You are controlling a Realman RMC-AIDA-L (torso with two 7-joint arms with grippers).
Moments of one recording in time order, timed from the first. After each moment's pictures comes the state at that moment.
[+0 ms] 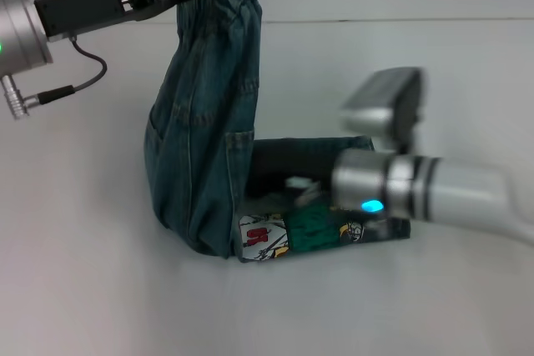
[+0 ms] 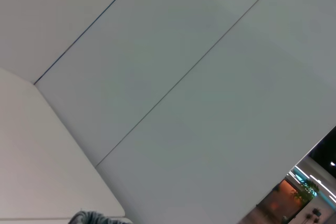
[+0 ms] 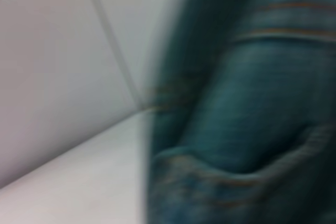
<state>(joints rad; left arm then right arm) -0.62 -2.12 0.69 0.92 1.74 1.55 -2.21 0.91 2.10 -0.20 0.20 -2.16 -0.93 0.99</state>
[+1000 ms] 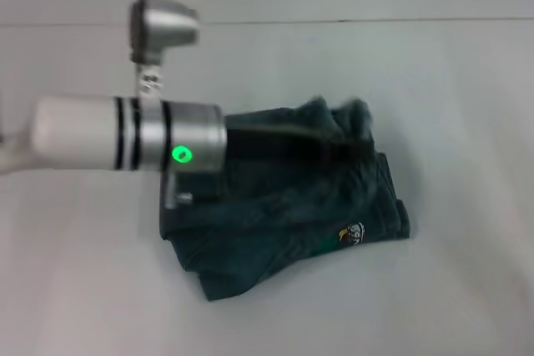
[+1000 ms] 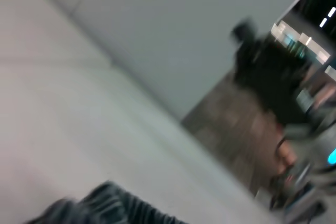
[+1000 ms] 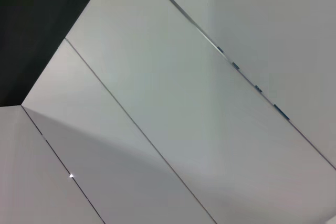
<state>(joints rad) -0.75 -2.17 1.13 0.57 1.74 1.30 -1.96 0.52 2.08 -0.07 -0.25 -1.54 -1.49 1.28</state>
